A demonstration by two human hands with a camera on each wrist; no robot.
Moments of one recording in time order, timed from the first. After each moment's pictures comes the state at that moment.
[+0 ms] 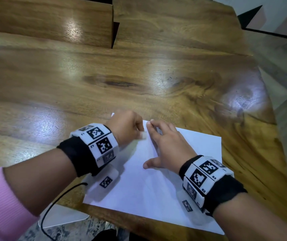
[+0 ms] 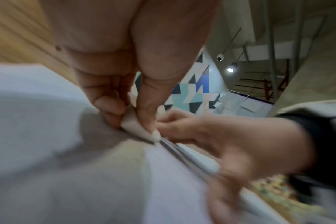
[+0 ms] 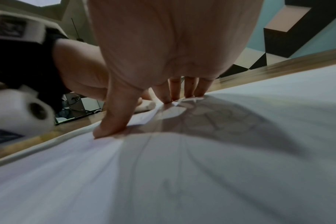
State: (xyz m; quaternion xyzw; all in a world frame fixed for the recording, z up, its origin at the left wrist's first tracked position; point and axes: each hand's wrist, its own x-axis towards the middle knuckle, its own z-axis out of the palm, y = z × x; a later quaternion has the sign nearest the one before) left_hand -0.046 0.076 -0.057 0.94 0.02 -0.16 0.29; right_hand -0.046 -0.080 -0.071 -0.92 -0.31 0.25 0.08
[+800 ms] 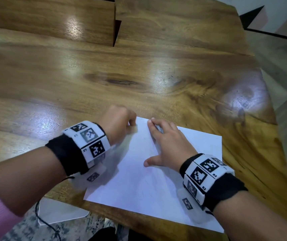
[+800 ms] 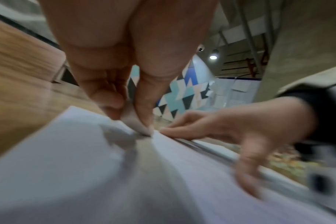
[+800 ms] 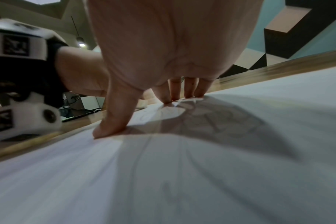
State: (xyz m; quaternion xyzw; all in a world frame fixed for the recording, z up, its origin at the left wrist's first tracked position) left_hand -0.053 0.093 -0.056 0.97 0.01 -0.11 0.21; right_hand -0.047 -0.080 -0.070 -0.91 -0.31 0.25 0.07
